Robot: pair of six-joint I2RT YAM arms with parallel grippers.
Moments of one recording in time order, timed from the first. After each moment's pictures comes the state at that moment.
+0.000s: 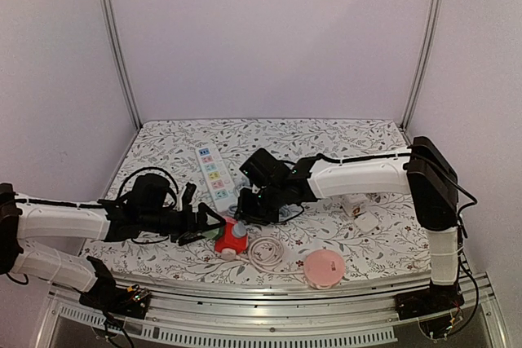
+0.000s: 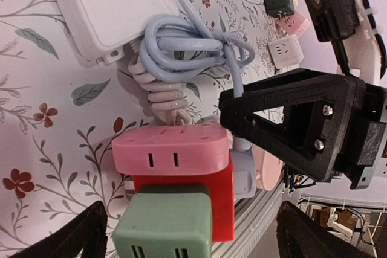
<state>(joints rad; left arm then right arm) -0.71 1.18 0.40 0.12 0.37 -0.95 1.07 2.09 1.57 -0.39 -0.11 1.01</state>
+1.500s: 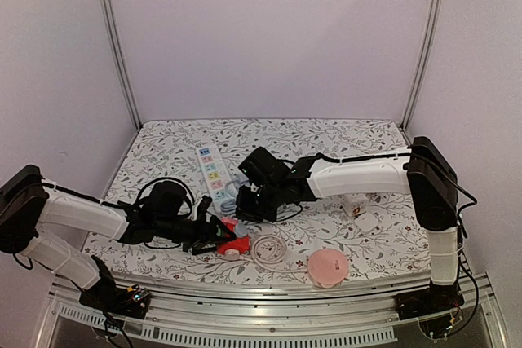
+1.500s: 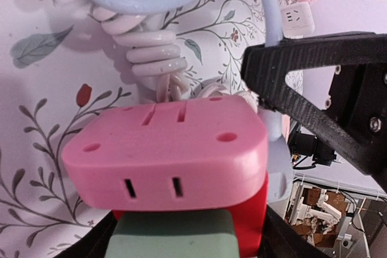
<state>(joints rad) -0.78 1.39 0.41 0.25 0.44 -1.02 1.07 2.10 1.58 -0.38 -0.08 1.04</state>
